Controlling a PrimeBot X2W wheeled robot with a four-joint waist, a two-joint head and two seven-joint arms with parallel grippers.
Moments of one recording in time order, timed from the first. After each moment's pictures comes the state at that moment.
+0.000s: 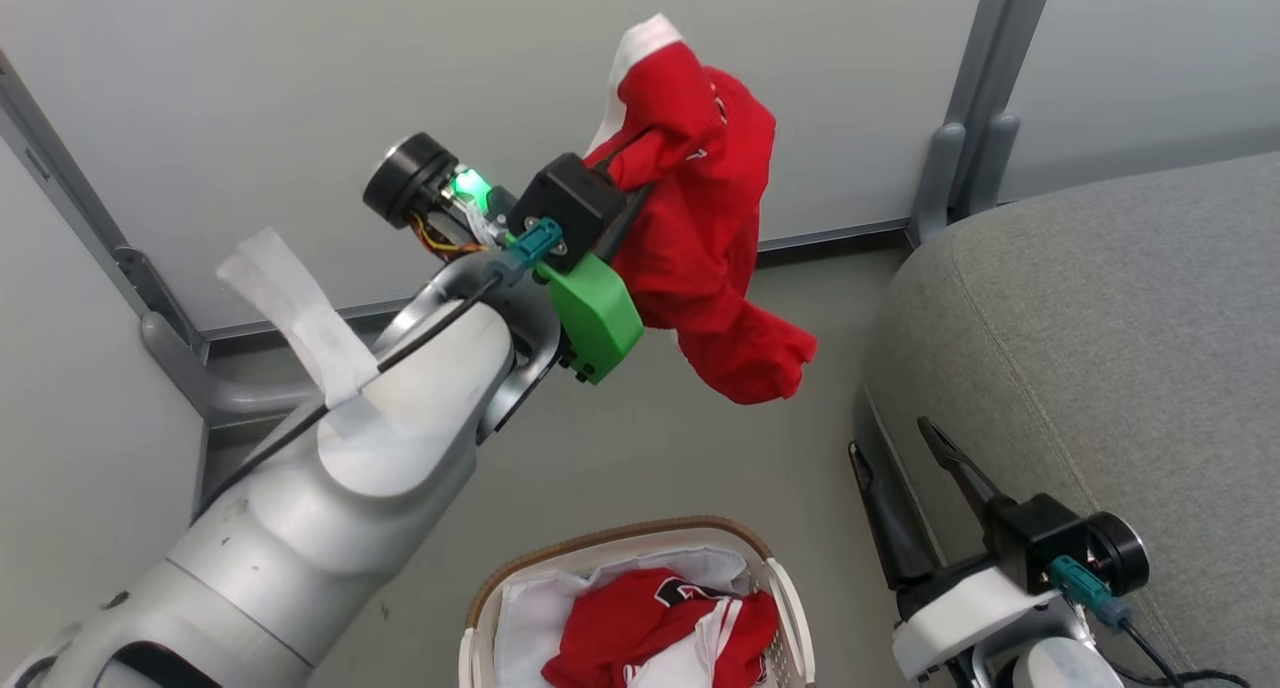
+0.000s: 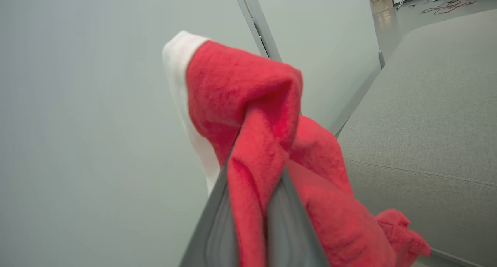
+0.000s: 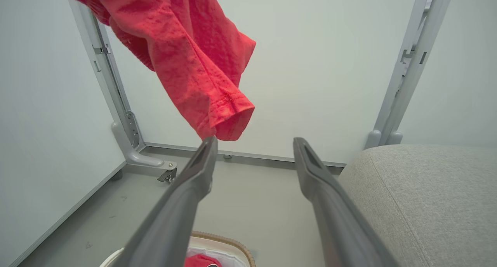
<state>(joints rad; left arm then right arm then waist) -0.91 0.18 -0.91 0.54 -0.42 -0.07 -0.13 -0.06 -0.05 0.16 0.19 0.09 0.13 -0.26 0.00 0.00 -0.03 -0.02</state>
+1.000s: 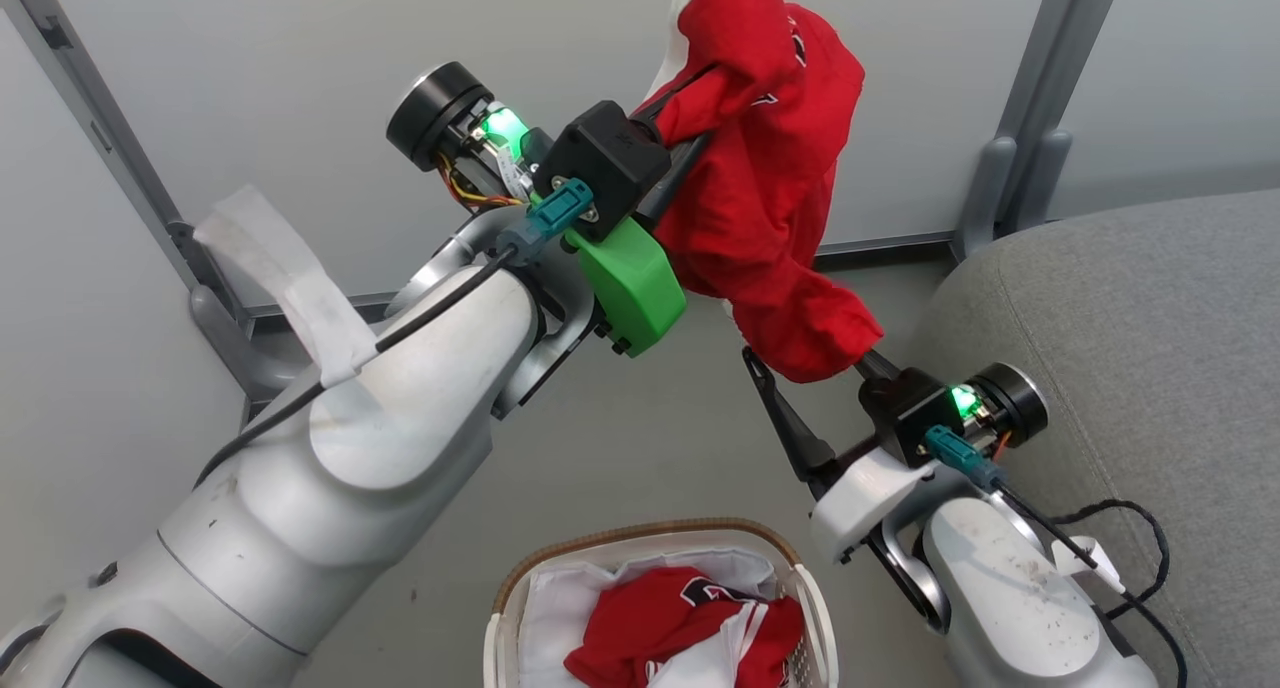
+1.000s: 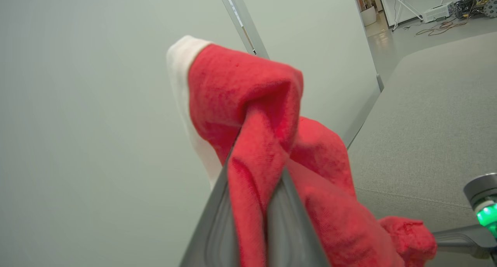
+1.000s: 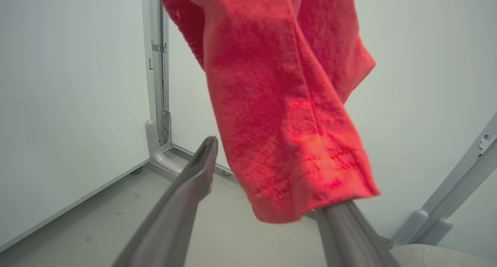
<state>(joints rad) -0.97 0.21 -0.91 0.35 -0.45 -0.07 -0.07 -0.40 -0.05 0.34 0.42 0.03 0.13 -0.26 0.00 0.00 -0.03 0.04</state>
